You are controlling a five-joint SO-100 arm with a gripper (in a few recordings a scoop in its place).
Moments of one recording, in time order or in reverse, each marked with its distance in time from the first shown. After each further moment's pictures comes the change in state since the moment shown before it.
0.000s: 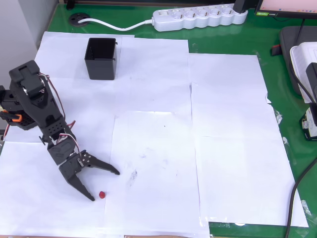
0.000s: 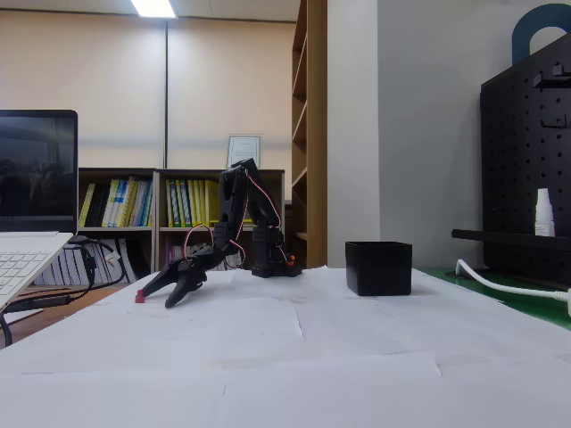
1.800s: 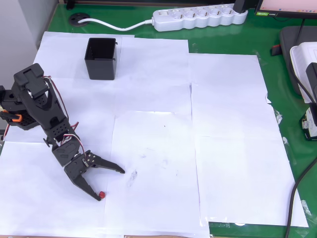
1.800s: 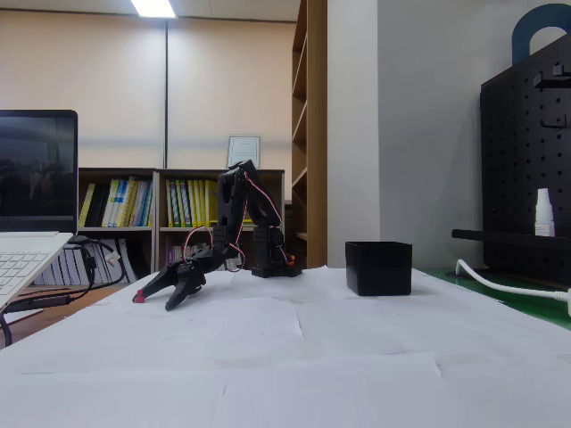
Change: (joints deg) arm -3.7 4.0 2.0 -2.3 -0.2
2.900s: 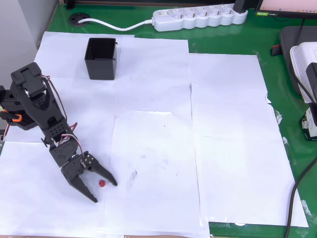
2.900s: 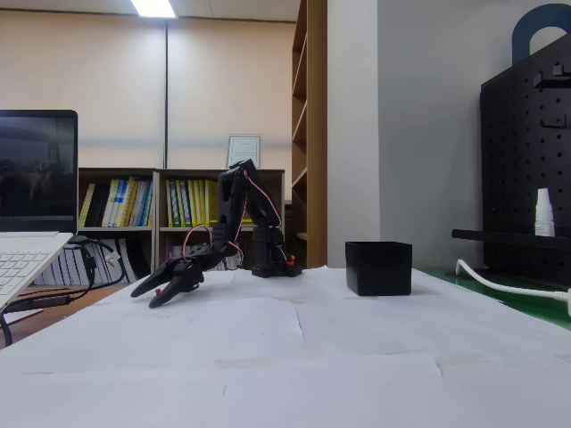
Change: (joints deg) arm 1.7 -3.6 -5.1 -0.4 -4.6
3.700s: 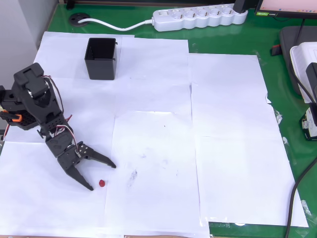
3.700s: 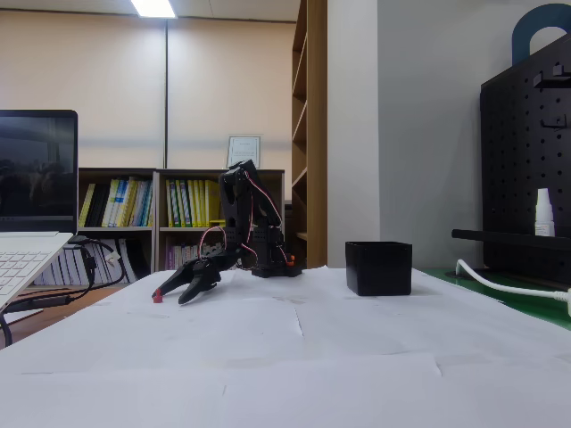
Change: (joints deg) arm -2.9 4.5 -5.4 -12.2 8.2
